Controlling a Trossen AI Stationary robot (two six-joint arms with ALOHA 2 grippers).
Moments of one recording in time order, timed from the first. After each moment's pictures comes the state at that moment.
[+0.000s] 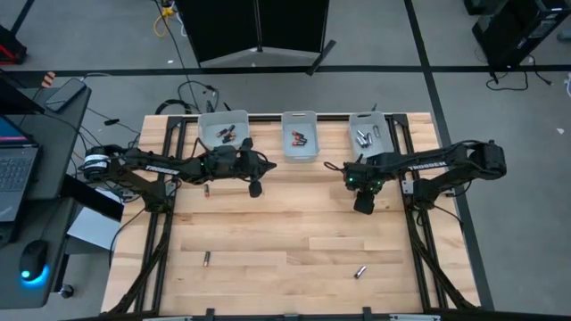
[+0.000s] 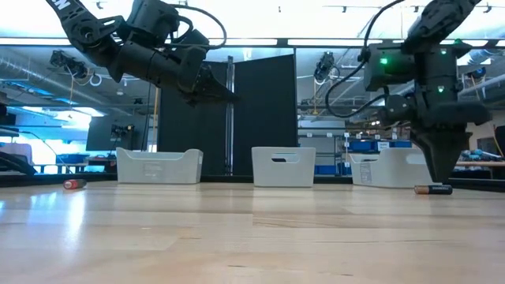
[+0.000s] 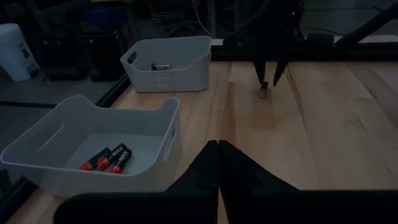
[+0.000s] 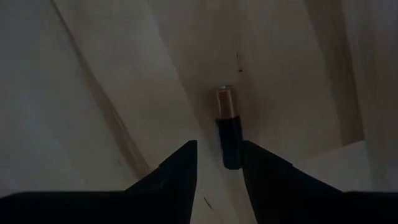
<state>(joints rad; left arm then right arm) 0.21 1.39 0.57 0.57 -0.03 0.07 -0.18 1.33 0.65 -0.84 -0.05 0.23</state>
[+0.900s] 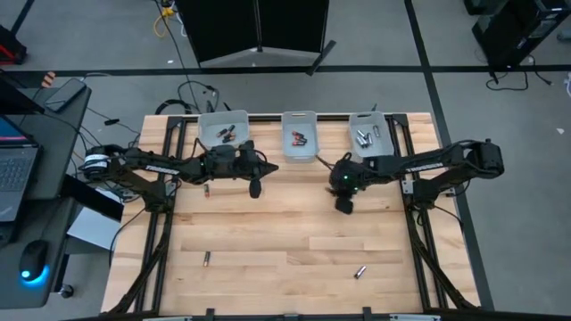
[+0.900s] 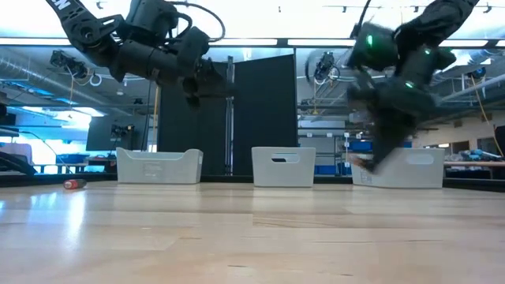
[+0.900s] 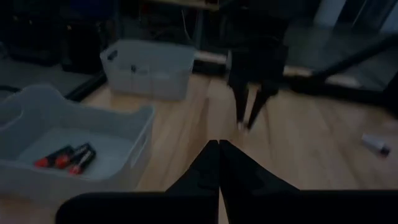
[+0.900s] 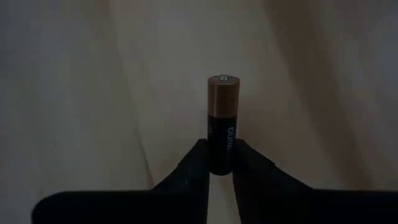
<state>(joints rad) 0.21 1.39 0.57 0.61 0.05 -0.11 -0.14 1.36 0.64 -0.41 -0.08 0.20</state>
